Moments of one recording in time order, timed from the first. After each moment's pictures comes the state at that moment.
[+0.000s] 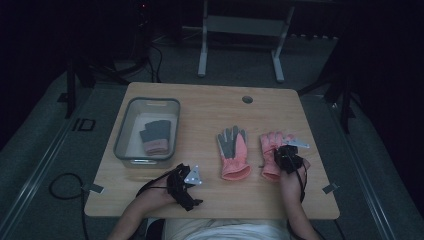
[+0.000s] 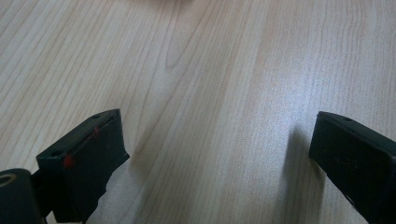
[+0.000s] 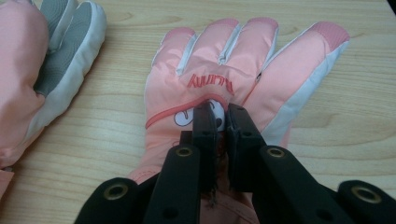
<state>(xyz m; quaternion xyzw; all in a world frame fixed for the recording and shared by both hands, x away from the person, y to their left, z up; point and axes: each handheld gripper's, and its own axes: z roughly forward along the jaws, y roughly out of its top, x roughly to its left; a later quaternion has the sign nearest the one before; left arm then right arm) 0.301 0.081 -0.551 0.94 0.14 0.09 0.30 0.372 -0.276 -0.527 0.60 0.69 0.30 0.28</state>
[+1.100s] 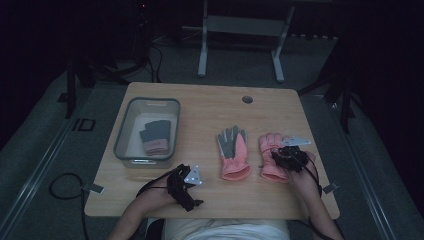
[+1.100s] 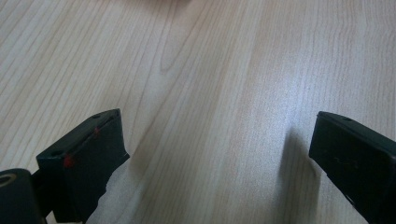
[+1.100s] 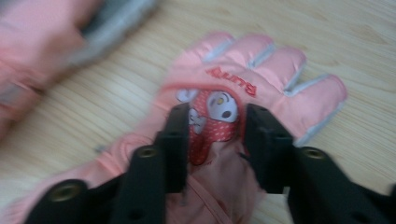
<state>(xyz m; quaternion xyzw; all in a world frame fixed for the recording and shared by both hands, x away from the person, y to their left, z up) 0.300 0.080 -0.550 0.94 0.13 0.08 0.30 0.377 -0.293 -0.521 0.45 0.81 0.27 0.26</state>
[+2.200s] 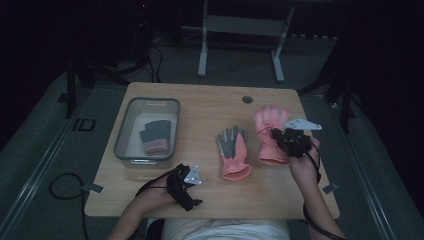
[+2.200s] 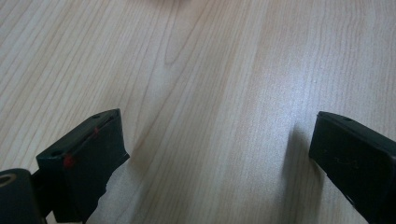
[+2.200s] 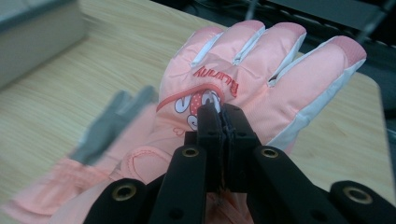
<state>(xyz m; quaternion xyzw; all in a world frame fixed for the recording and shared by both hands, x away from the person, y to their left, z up) 0.301 0.081 -0.551 0.94 0.14 0.08 0.30 0.363 -0.258 -0.421 0.43 0.77 0.38 0.28</state>
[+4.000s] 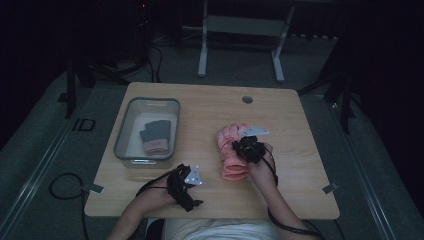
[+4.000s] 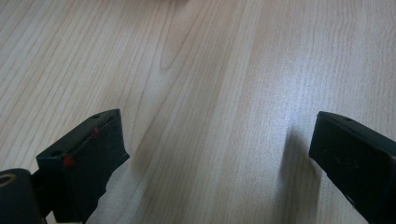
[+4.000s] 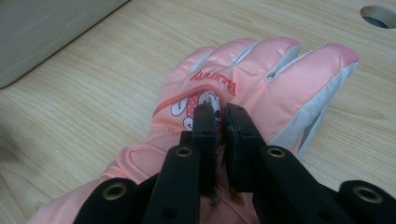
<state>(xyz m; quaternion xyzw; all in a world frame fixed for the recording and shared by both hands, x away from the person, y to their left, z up) 0.299 0.080 -0.549 0.94 0.13 0.08 0.30 0.386 -0.164 -0.497 0.42 0.81 0.36 0.20</state>
